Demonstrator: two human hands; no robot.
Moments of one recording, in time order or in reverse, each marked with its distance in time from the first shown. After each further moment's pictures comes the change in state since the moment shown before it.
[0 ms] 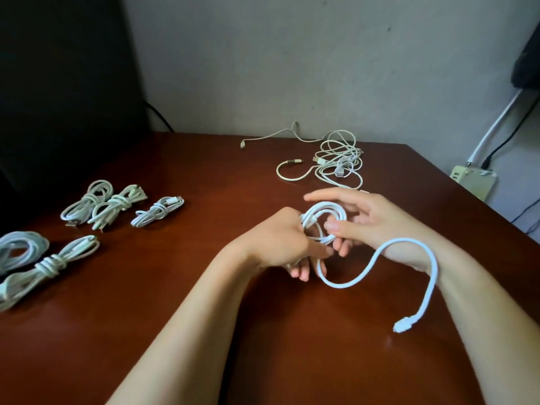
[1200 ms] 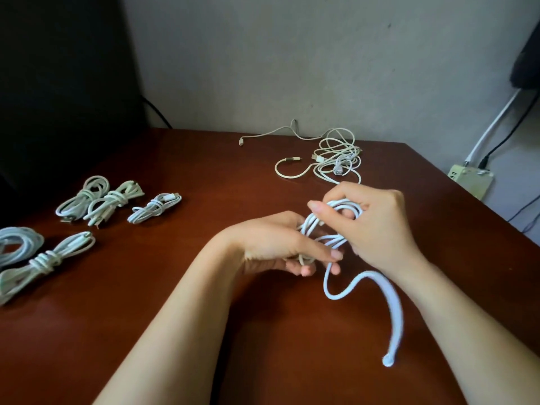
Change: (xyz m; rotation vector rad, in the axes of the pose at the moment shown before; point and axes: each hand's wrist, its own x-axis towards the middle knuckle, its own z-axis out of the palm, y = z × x) left_hand -0.003 -0.001 -0.005 -0.168 -0.195 -0.019; right_hand 0.005 0.011 0.024 -0.388 0.580 -0.429
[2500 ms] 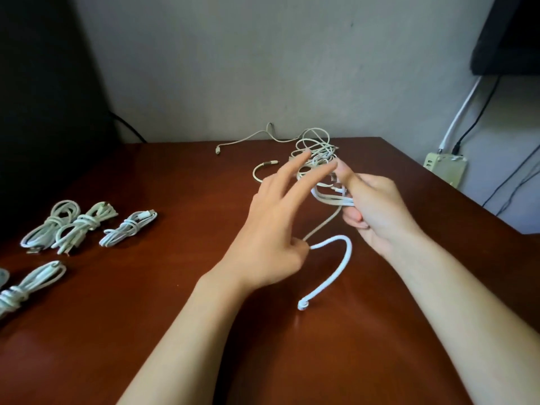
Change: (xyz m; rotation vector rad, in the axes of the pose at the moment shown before) left_hand 0.017 -0.004 0.015 0.712 0.579 0.633; right_hand 0.020 0.013 -0.021 0.561 0.198 0.748
